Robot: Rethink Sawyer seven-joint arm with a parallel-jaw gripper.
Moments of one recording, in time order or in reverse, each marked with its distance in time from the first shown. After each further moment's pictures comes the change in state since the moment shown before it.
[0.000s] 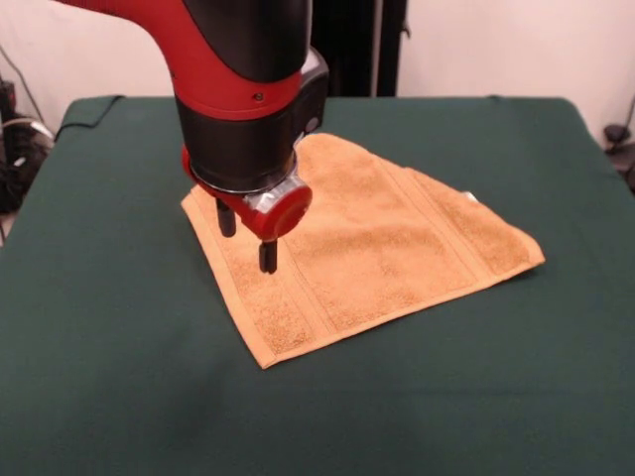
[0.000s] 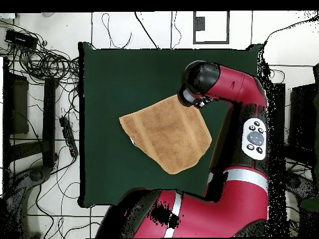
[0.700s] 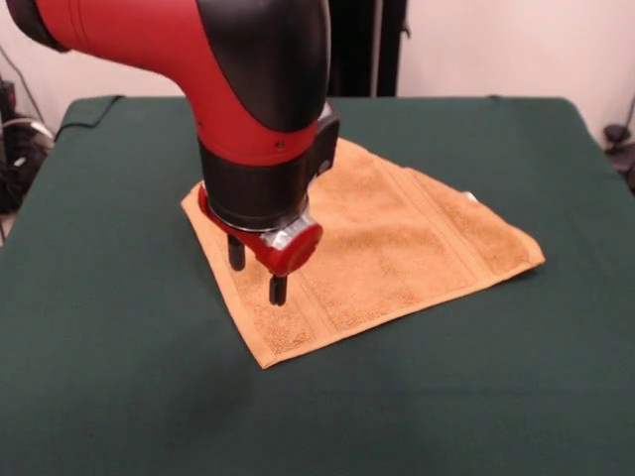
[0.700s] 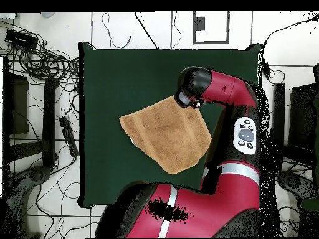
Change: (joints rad) arm 0.013 0.056 0.002 0.000 -0.005 -0.093 0.000
